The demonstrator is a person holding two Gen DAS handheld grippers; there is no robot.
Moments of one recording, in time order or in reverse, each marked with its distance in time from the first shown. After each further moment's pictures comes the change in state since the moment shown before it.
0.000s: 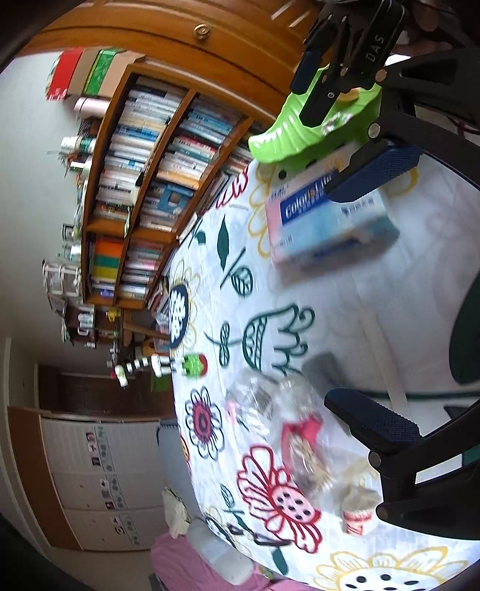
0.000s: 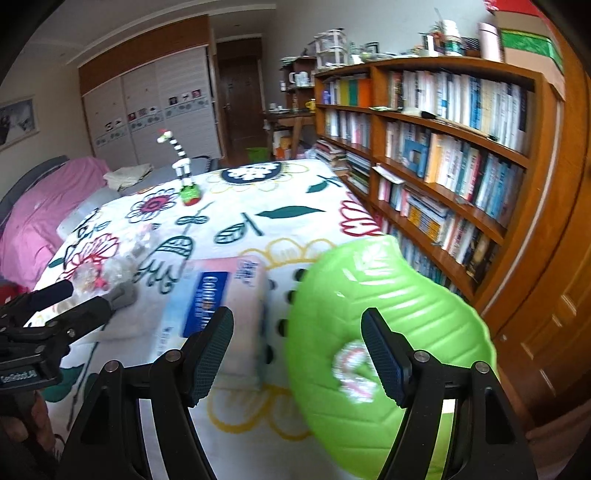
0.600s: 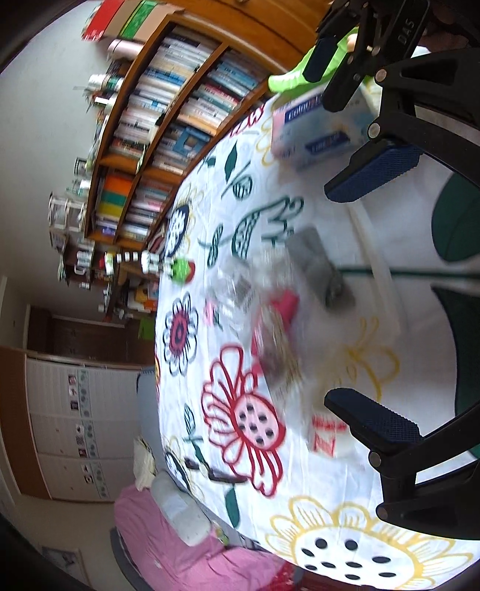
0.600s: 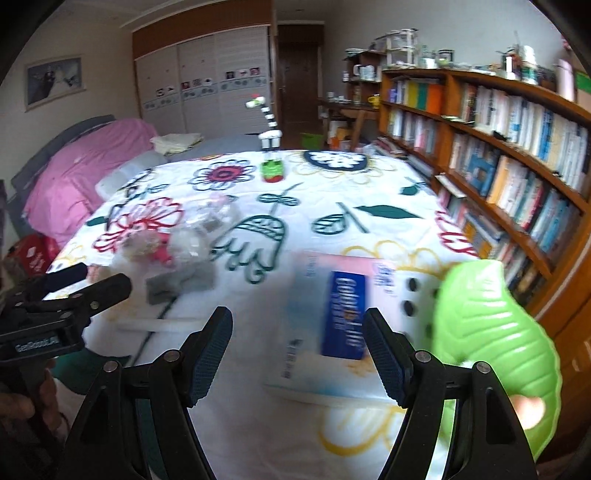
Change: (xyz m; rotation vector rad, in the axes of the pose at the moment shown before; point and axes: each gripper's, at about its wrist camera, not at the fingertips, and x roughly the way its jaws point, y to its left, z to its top) left arm -0.014 0.096 -0.020 -0.157 0.013 0.137; right arm 0.026 0.100 0.001 -0.163 0.057 0.161
